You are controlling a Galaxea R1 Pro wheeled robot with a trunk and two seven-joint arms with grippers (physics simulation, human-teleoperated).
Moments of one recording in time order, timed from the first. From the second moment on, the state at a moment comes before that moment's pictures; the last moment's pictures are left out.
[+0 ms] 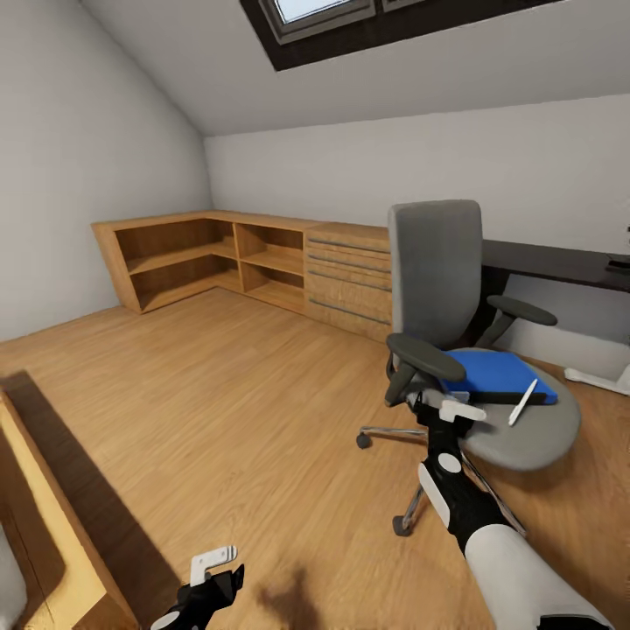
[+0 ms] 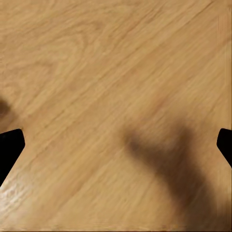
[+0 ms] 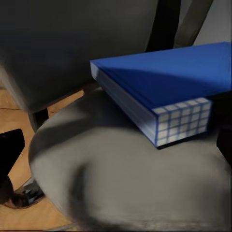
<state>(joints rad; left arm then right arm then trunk) -0.22 -0.08 0.06 -0.74 0.18 0.12 0.04 -0.70 0.01 0.00 -0.63 -0.06 -0.32 -0.38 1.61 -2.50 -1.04</state>
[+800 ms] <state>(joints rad) -0.22 -0.08 0.06 -0.74 0.18 0.12 0.04 -0.70 0.01 0.00 -0.63 -0.06 -0.32 -0.38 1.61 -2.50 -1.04</state>
